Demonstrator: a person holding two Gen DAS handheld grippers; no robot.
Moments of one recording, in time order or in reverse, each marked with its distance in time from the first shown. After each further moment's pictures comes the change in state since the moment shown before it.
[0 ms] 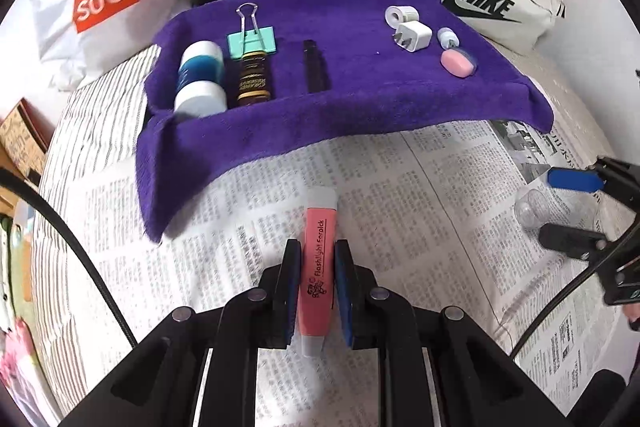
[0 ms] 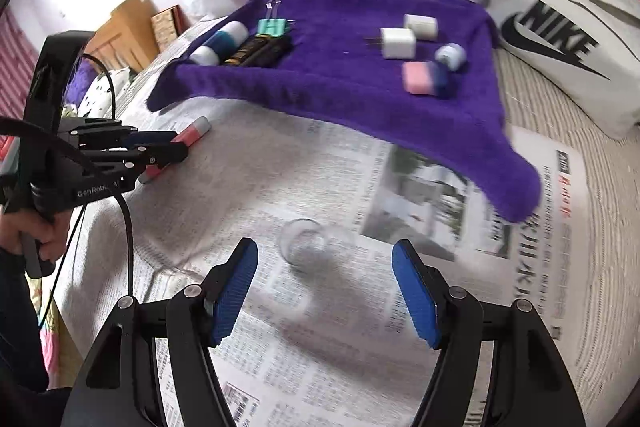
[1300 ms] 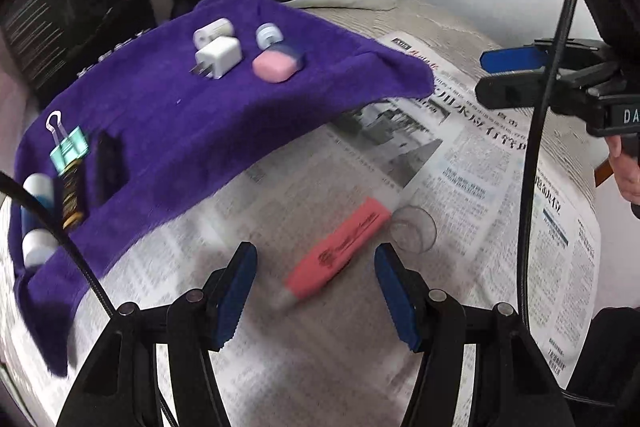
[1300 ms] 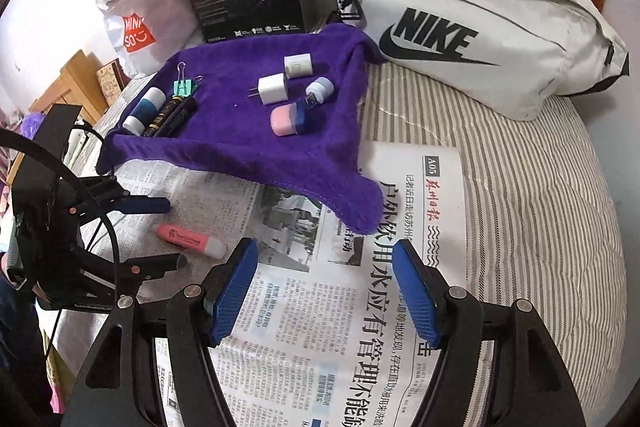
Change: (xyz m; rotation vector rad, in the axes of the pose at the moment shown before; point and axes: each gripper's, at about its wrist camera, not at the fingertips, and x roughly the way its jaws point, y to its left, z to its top) left arm 0.019 -0.101 0.037 0.394 -0.007 -0.226; right arm -0.056 -0.082 0.003 0.192 -0.052 -0.145
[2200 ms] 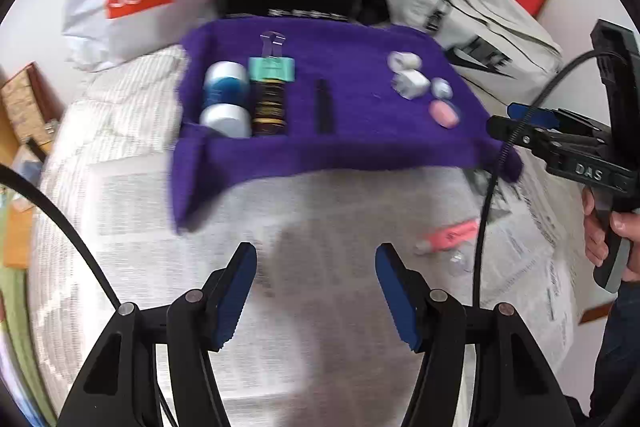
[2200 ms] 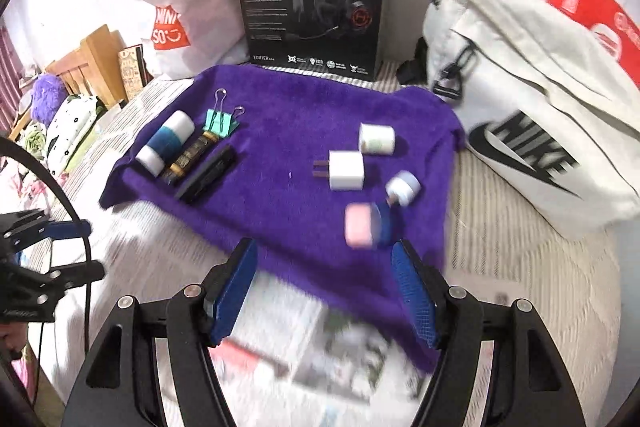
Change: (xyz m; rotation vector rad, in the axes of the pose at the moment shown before) left arm -0.076 0.085 -0.059 -0.508 -0.060 0.126; right arm 0.029 0.073 0.068 -0.189 -0.060 -0.003
